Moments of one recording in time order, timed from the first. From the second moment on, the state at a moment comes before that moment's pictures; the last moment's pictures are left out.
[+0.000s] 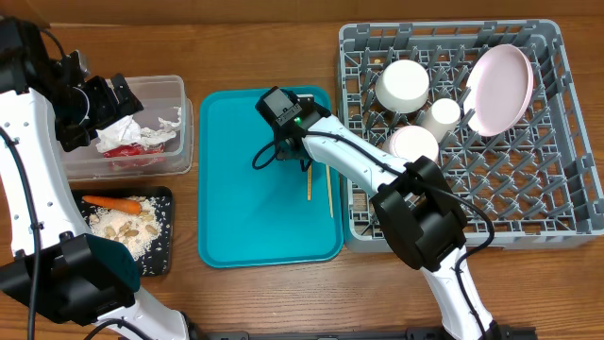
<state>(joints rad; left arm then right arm) 0.38 1.85 1.98 -1.43 0.26 -0.13 0.70 2.30 1.83 -0.82 0.23 0.64</state>
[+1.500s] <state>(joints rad) 0.38 1.85 1.98 -1.43 0.26 -0.13 0.68 2.30 1.77 -0.76 0.24 0.65</state>
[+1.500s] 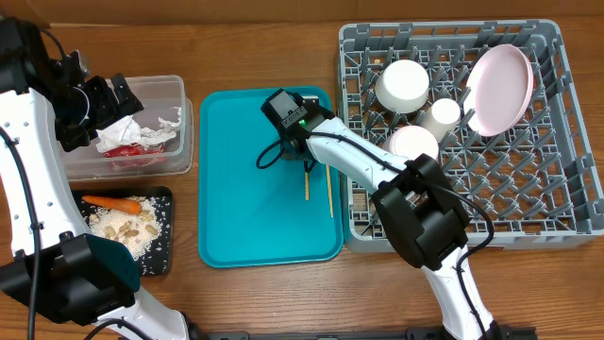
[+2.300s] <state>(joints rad) 0.38 1.85 1.98 -1.43 0.26 -0.13 0.68 1.98 1.78 -0.99 0.18 0.41</state>
